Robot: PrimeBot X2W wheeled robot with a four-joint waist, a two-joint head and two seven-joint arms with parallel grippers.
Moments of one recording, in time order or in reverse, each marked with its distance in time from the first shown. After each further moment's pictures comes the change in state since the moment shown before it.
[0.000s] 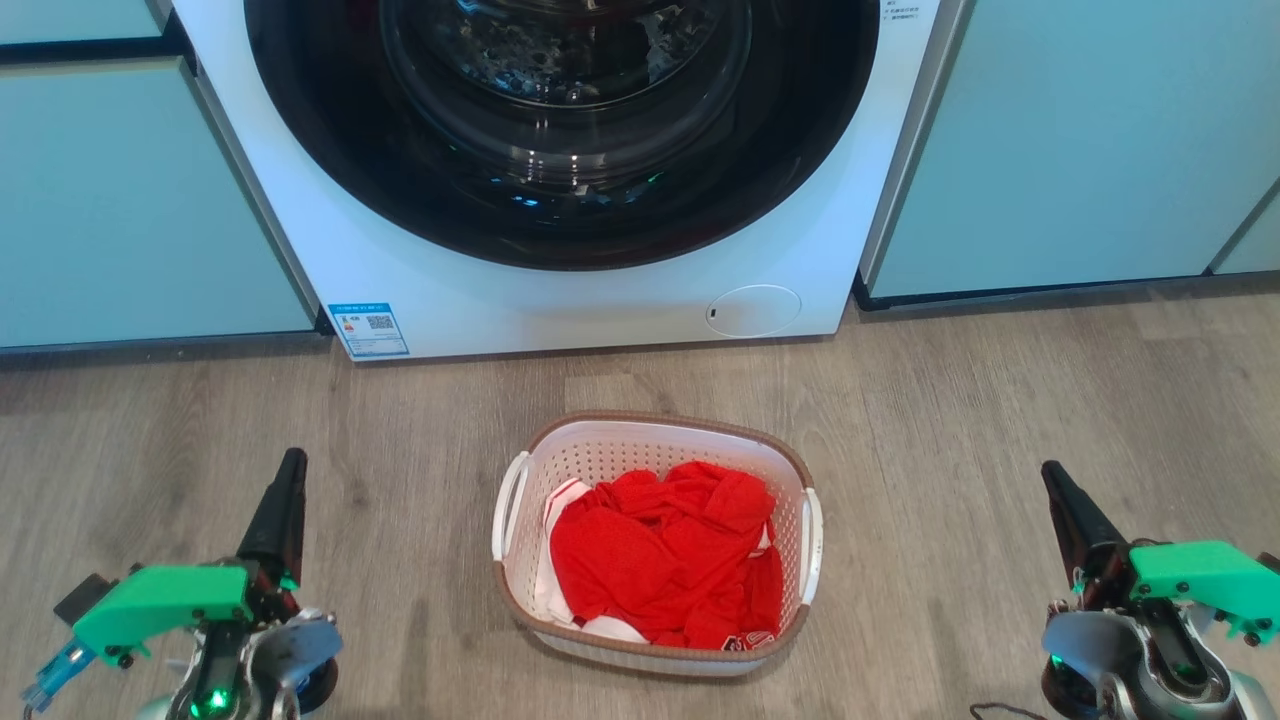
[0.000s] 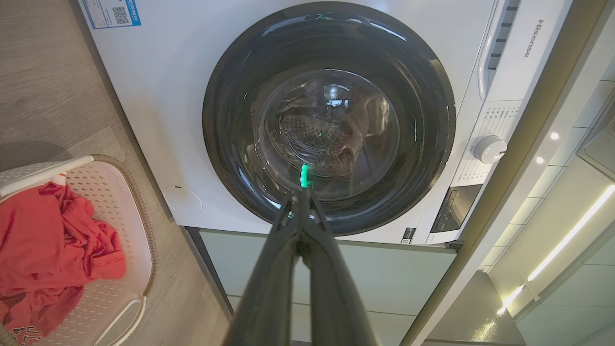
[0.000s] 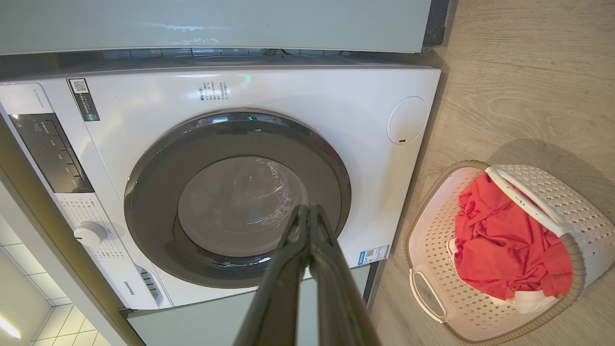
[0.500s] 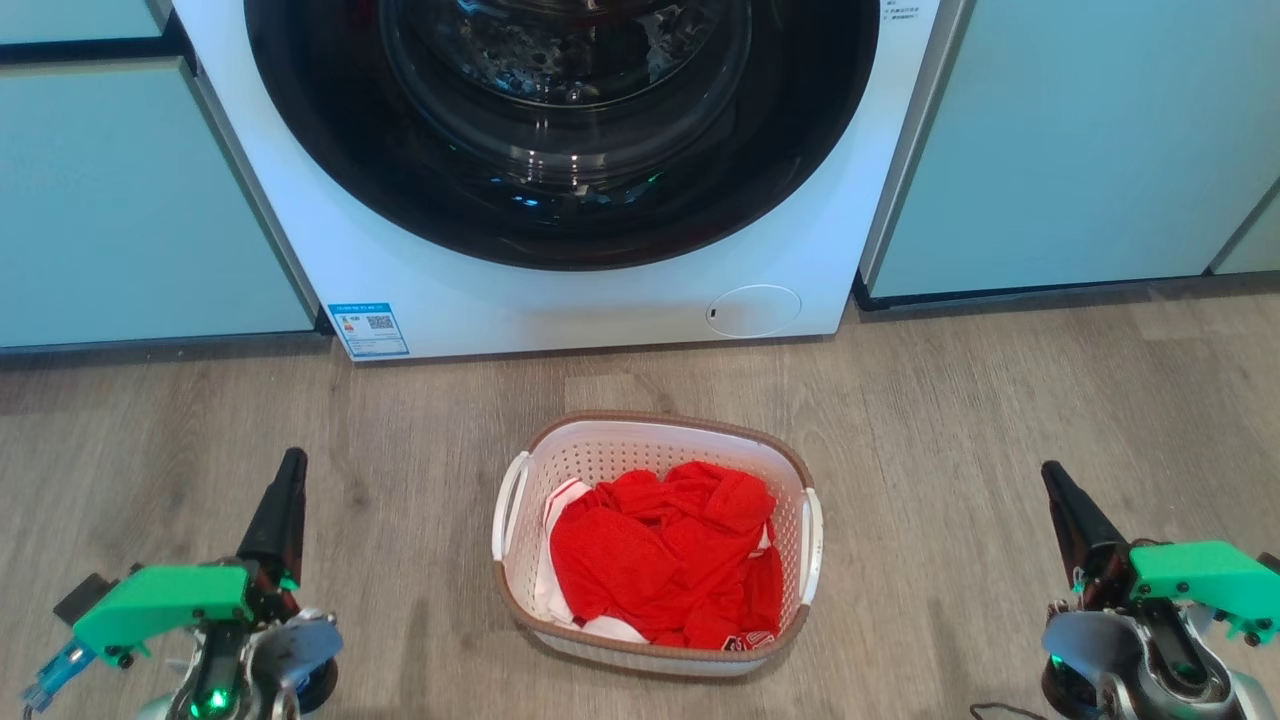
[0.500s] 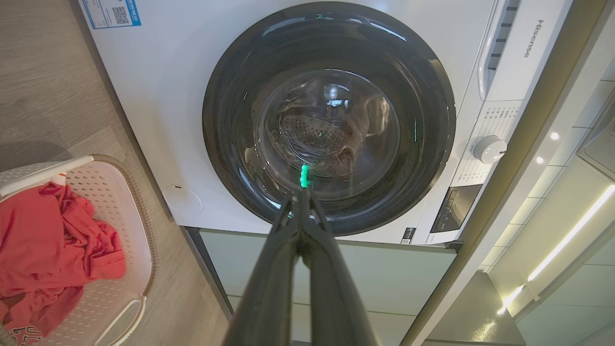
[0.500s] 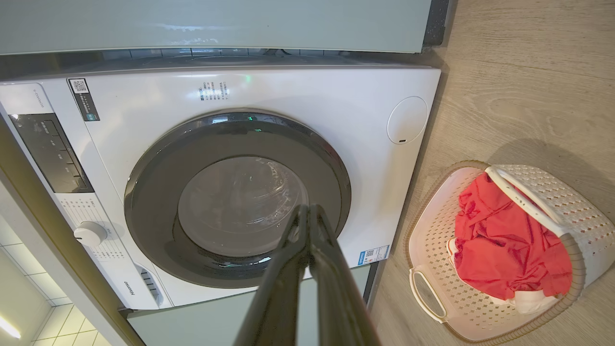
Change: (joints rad) left arm 0.000 0.000 0.000 0.000 0.000 0.000 0.000; right arm 0.000 0.000 0.000 0.000 0.000 0.000 0.000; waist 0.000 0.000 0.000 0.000
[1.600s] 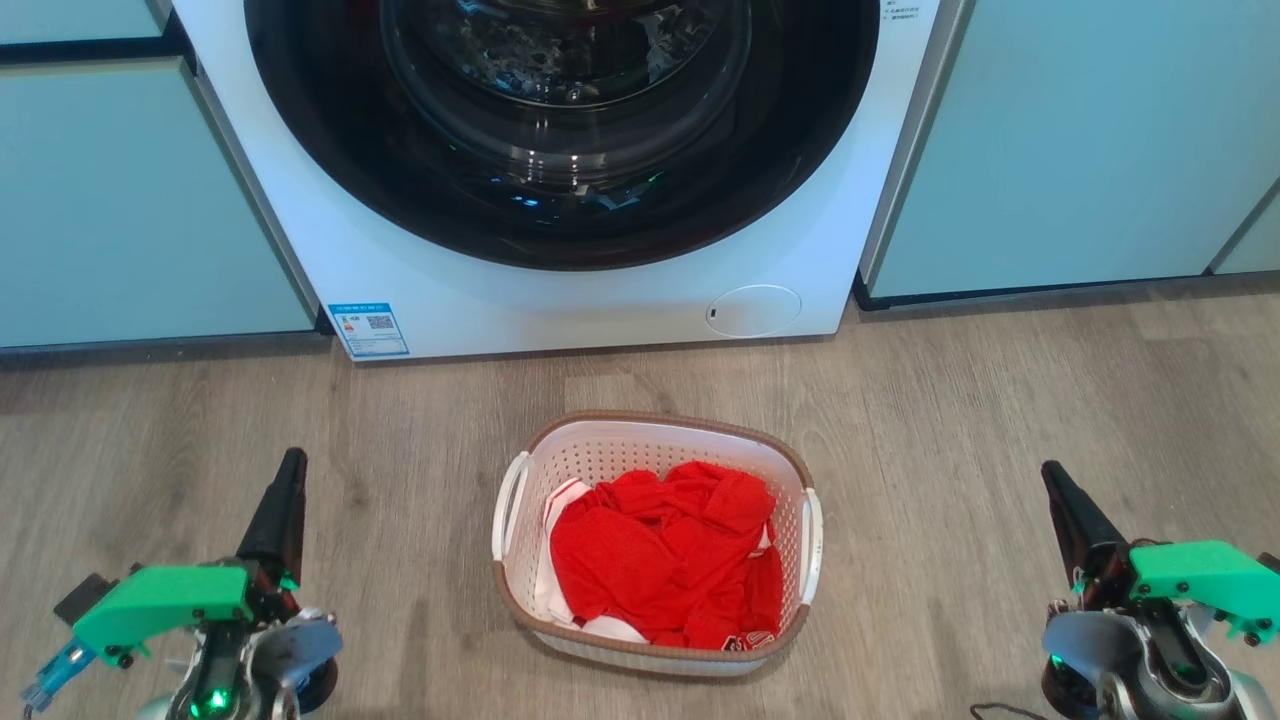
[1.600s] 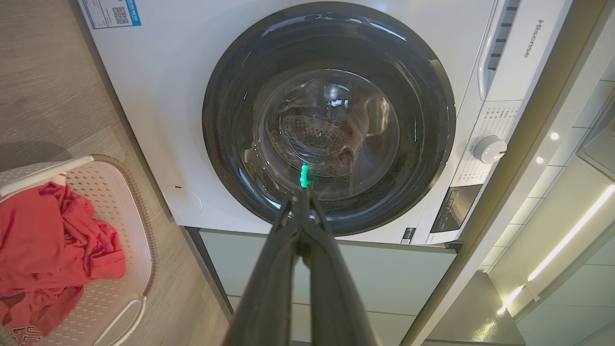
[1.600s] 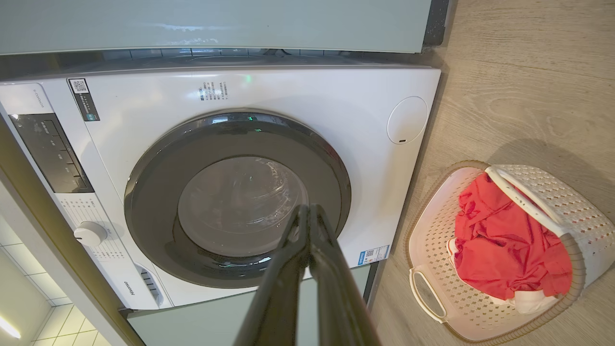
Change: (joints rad) left arm 0.000 0.000 0.000 0.000 0.000 0.000 0.000; right arm 0.000 0.000 0.000 0.000 0.000 0.000 0.000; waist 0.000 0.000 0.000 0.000
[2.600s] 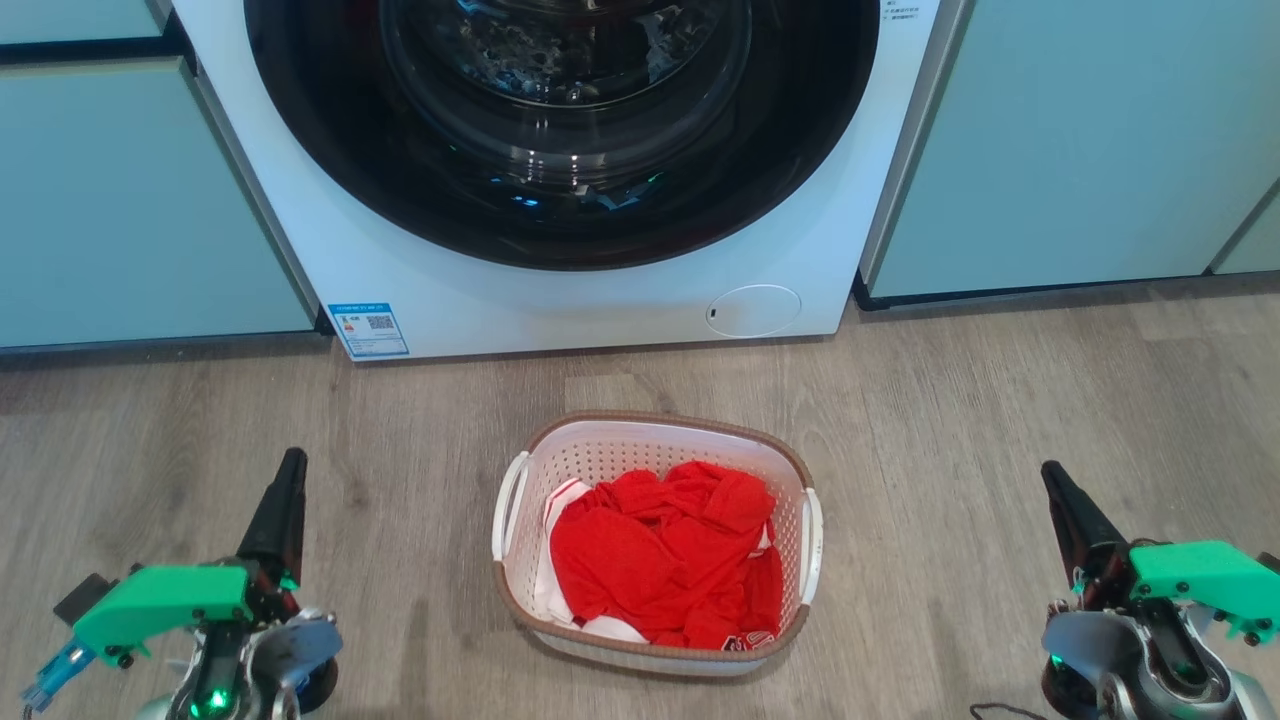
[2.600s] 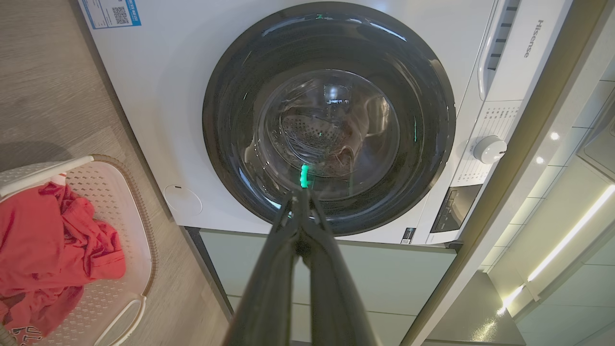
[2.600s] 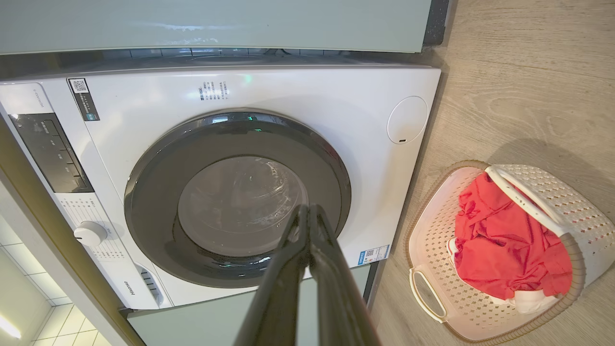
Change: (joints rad) left arm 0.000 0.000 0.000 0.000 0.000 0.000 0.000; right arm 0.000 0.000 0.000 0.000 0.000 0.000 0.001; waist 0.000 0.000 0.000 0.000
